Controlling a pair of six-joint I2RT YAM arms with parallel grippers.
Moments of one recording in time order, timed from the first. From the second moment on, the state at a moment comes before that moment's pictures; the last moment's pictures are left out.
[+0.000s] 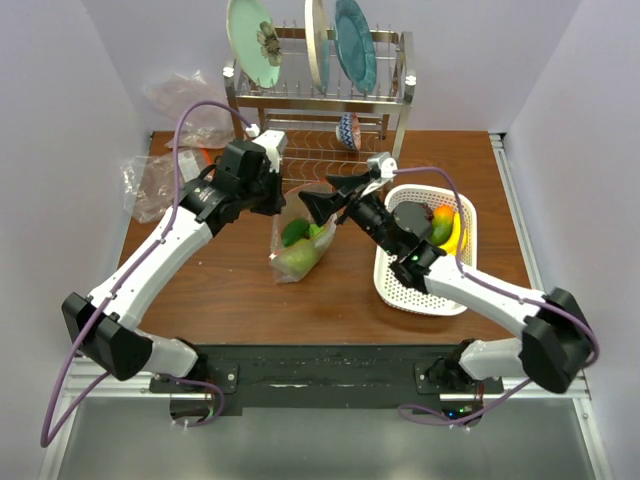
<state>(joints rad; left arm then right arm) -0.54 1.39 1.44 -0.72 -0.02 -0.29 0.77 1.32 0.84 0.74 -0.03 0.37</state>
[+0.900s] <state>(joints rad) -0.54 1.38 1.40 -0.71 0.02 -0.27 0.18 1.38 1.07 -0.57 0.08 0.35</state>
